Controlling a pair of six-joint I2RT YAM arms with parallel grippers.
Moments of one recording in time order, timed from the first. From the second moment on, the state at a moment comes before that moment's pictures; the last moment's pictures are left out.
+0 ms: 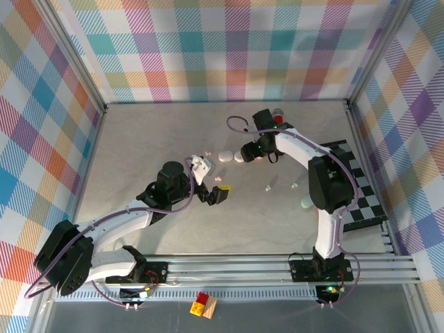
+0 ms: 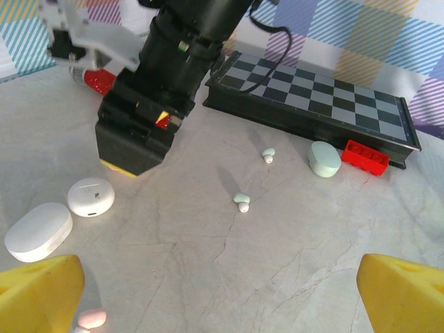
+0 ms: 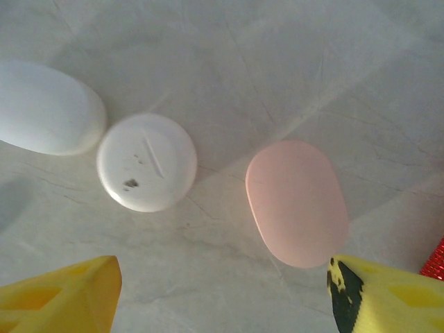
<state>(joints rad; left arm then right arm) -0.64 1.20 0.58 0.32 0.38 0.00 0.42 2.00 1.53 -0.66 -0.05 -0.08</state>
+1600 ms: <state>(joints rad) -0.64 1.21 0.58 0.31 0.38 0.00 0.37 2.18 1.71 -0.84 -0.09 -0.21</state>
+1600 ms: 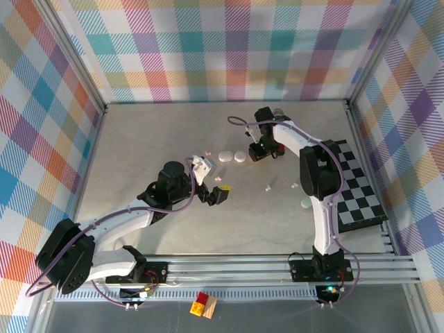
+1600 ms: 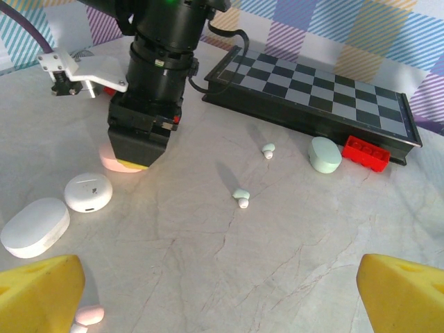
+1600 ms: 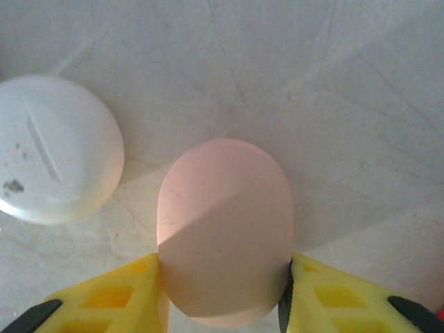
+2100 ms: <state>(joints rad) -0.63 1.21 0.62 0.27 0.47 0.03 0.37 1.54 1.21 -0.68 -0.28 -0.23</state>
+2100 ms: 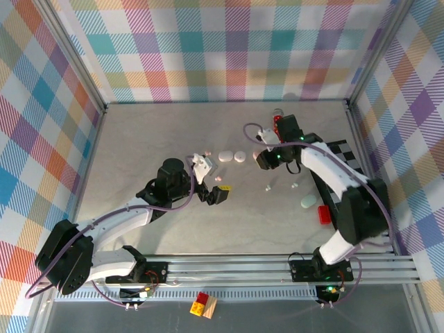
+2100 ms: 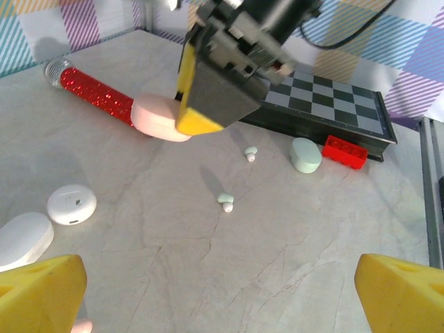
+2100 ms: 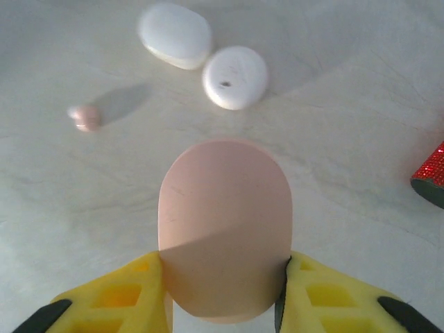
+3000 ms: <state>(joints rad) -0.65 1.33 0.82 0.14 0.88 0.13 0.54 1.17 1.22 -0.98 -0.63 -0.36</state>
